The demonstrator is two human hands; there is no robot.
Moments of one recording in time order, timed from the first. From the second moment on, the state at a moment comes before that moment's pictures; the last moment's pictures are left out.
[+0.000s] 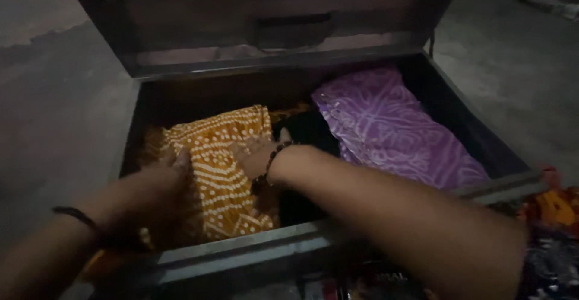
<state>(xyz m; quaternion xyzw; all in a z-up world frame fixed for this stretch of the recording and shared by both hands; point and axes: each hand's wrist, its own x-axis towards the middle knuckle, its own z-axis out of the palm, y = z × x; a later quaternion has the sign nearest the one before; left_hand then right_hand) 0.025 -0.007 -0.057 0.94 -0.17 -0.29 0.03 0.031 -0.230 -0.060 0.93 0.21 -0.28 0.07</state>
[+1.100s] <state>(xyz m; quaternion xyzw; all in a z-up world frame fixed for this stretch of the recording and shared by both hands) 0.027 -0.075 -0.042 0.91 -0.13 -0.38 -0.14 0.005 -0.277 -0.069 0.94 0.18 -0.30 0.00</state>
